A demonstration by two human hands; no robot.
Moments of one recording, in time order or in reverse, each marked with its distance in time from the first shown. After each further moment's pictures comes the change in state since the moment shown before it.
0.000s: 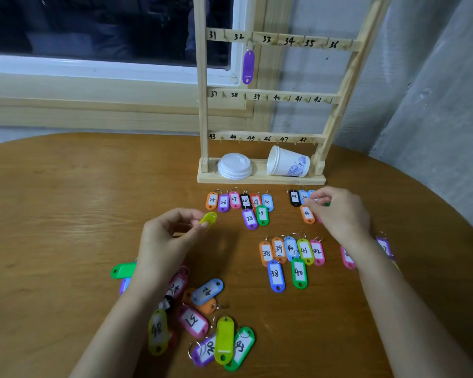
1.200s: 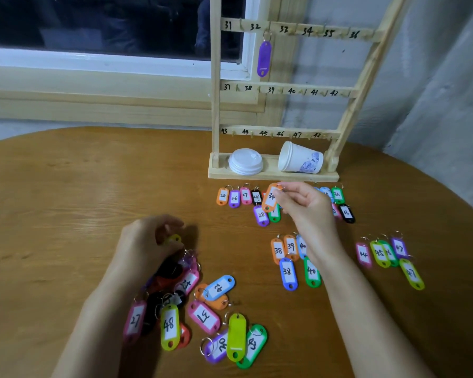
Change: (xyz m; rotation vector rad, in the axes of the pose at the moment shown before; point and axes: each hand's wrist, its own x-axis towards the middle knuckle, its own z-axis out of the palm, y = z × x) left_hand 0.007 -0.010 -0.055 0.792 -0.043 0.026; right_hand -0.051 -0.068 0.024 0.915 -0.144 0.011
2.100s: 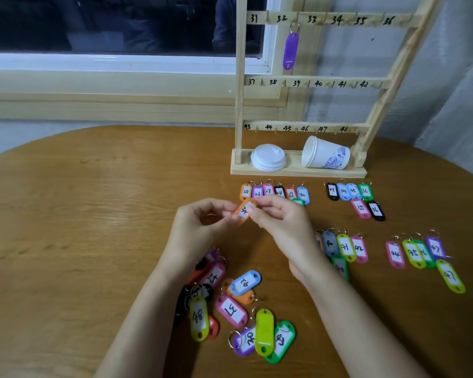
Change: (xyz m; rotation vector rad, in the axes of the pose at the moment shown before) left_hand -0.001 0.040 0.013 -0.821 -0.101 -0.095; right_hand -0.027 0.004 0.056 0.022 -0.257 0.054
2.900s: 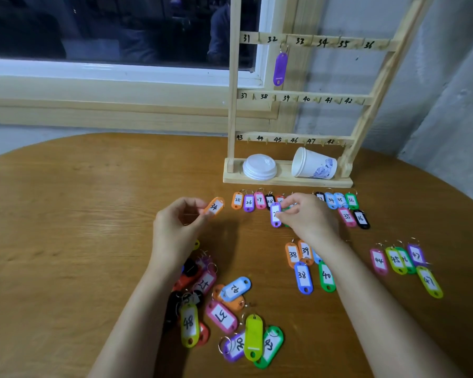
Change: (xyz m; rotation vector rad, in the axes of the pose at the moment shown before) left_hand 0.014 -0.014 -0.011 0.141 0.260 0.072; right_hand 0.042 0.005 -0.054 -0.821 0.162 0.098
